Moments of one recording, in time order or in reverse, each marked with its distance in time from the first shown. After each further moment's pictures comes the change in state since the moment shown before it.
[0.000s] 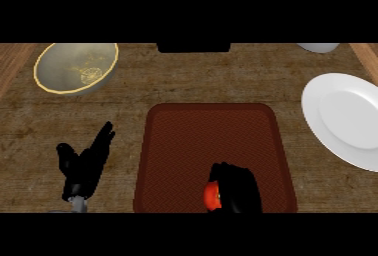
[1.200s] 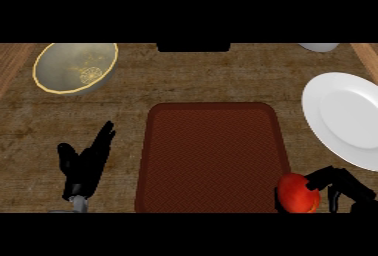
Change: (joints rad) left arm -0.001 -0.014 0.010 -0.007 -0.018 -0.011 0.000; right arm 0.357 -0.323 -0.306 -0.551 -0.168 -0.655 -0.297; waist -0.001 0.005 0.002
